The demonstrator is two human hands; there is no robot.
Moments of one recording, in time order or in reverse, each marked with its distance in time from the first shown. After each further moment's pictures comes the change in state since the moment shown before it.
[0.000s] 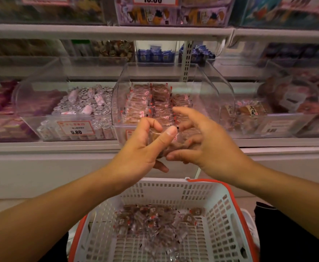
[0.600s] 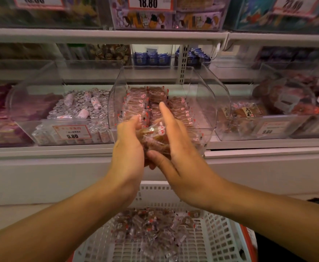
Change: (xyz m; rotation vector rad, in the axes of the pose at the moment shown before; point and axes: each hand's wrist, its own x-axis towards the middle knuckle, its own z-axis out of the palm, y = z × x) left_hand 0.003 0.005 0.014 -0.259 0.465 -0.045; right_hand -0.011 -0.015 0.041 -0.085 0.010 -0.201
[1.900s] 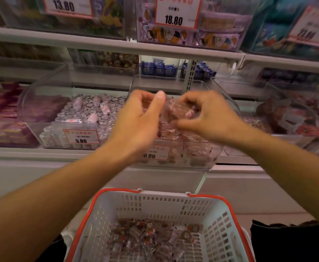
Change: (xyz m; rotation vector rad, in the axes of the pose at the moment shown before) left_hand 0.046 0.050 -0.014 0.574 0.001 0.364; right_hand 0.090 -0.003 -0.063 -0.257 0.003 0.104
